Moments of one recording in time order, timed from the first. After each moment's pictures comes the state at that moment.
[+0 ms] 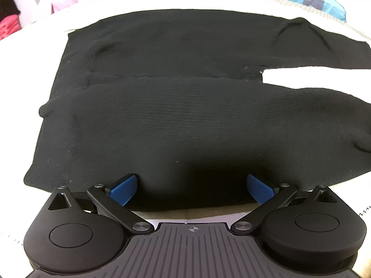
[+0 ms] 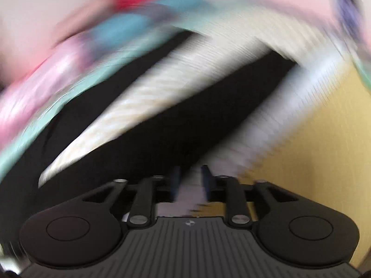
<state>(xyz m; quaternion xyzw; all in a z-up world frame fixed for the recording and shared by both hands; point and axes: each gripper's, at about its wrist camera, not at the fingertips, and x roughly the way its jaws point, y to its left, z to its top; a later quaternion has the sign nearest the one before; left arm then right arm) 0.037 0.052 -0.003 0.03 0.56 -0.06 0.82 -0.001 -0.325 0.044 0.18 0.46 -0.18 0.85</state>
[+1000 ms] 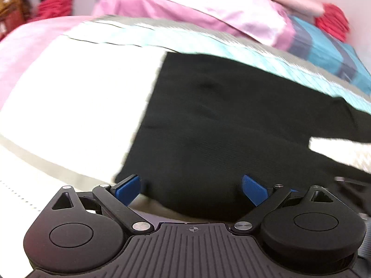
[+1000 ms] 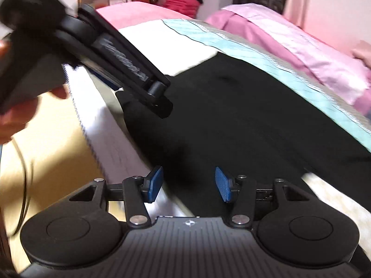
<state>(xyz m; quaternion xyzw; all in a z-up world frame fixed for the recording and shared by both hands) 0.007 0.167 0.064 -0.08 0.49 0.04 0.87 0.057 0.015 0.012 -0.13 0.42 0.40 0.80</state>
